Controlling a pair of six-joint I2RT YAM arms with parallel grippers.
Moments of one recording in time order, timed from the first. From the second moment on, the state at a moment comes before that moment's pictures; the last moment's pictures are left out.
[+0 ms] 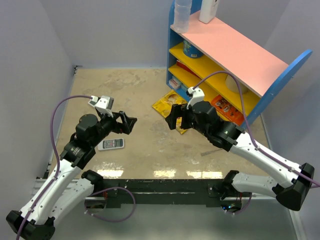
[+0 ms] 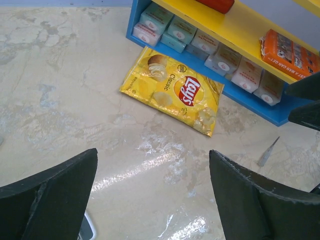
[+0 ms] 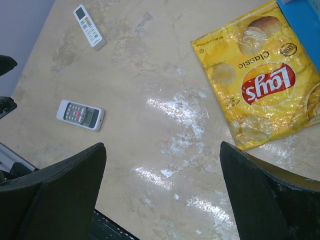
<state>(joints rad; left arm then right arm) -0.46 0.66 0.71 -0.25 0.07 -0.31 0.85 1.09 1.04 -0.40 0.24 0.50</state>
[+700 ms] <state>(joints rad) -0.26 1.09 1.03 -0.46 -0.42 -0.44 0.85 1.02 1.02 -0.40 0.26 0.46</state>
